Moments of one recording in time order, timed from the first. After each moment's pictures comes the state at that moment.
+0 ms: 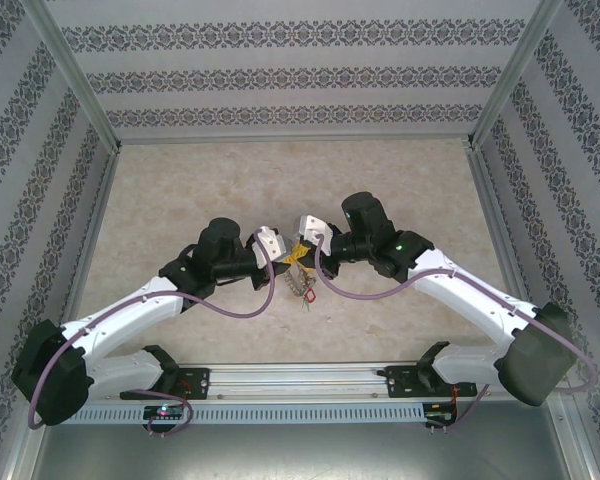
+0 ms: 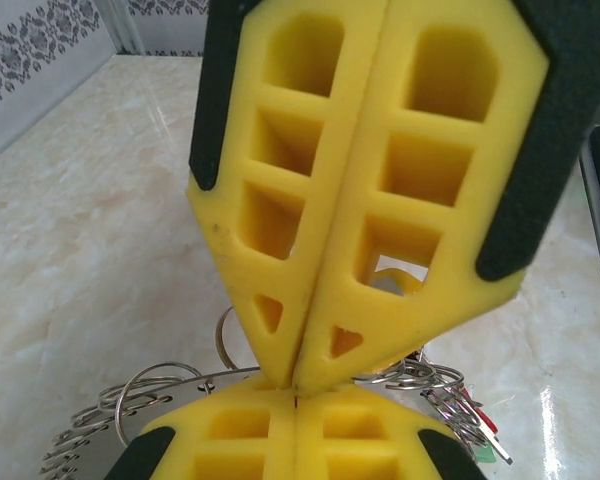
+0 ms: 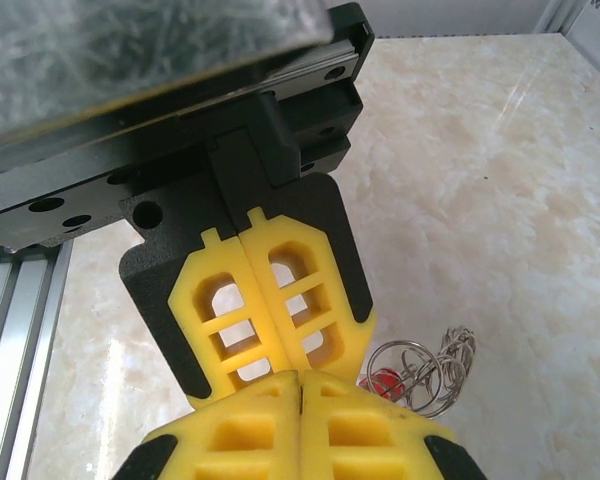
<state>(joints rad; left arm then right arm) -0.65 1.14 0.71 -0.01 0.47 0.34 0.69 1.26 0.97 -0.34 -0.60 -0.44</state>
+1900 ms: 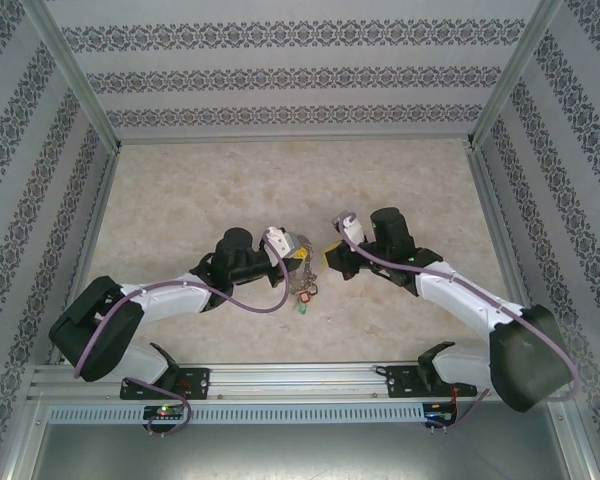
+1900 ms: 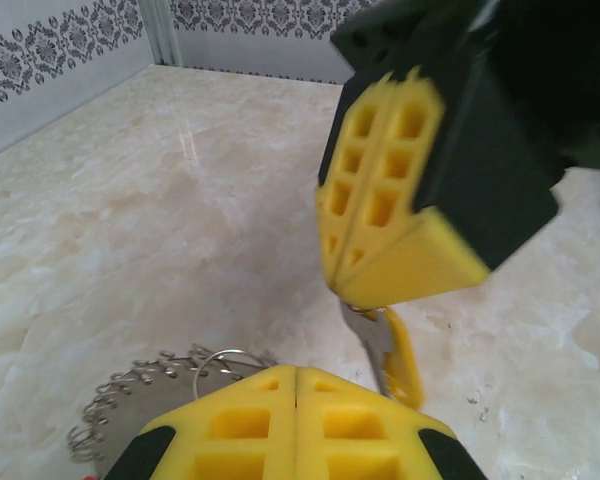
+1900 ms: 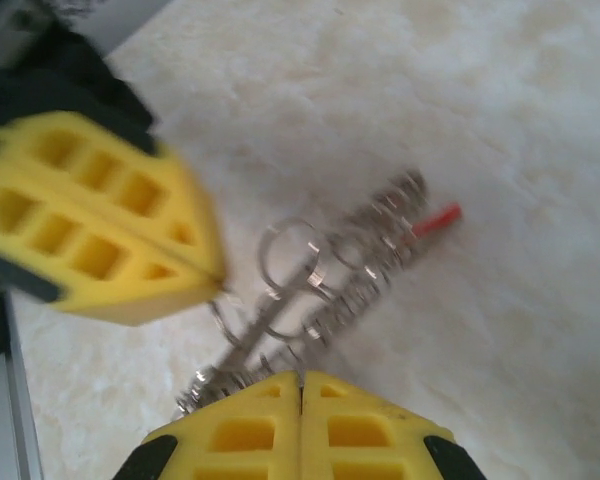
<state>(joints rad) -0.65 1.44 0.58 0.56 0.43 0.19 0.44 1.25 0.67 -0.10 -0.61 0.05</state>
